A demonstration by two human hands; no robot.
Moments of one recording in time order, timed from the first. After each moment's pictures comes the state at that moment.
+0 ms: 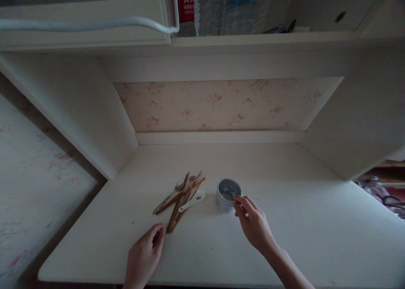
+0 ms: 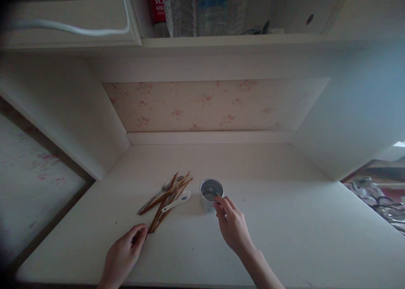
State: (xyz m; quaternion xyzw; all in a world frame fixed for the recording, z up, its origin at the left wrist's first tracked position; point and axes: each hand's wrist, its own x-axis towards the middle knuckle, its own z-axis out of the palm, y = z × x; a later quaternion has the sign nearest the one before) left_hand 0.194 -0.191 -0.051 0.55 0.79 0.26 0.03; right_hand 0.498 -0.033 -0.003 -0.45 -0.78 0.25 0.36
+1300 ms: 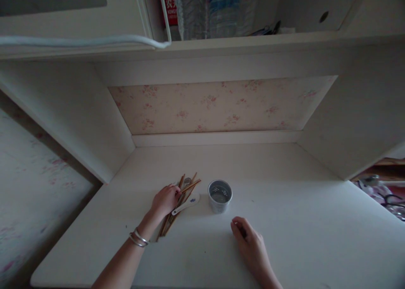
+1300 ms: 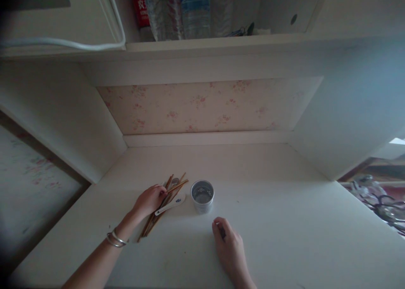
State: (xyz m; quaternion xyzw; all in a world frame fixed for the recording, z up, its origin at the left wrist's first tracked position) left_hand 0.208 -0.044 0.003 0.66 0.73 0.14 0.08; right_hand 0.518 -0.066 -0.045 -0.55 -0.69 0.32 0.33
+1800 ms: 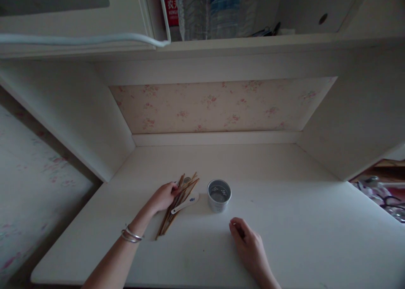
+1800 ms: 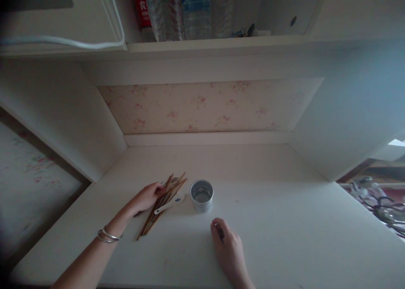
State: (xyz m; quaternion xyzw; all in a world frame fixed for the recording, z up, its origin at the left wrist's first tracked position) left_hand 0.195 -0.043 0.012 0.66 0.71 0.17 0.17; right_hand 0.520 -0.068 -0.048 -0.54 -0.70 0.33 0.31
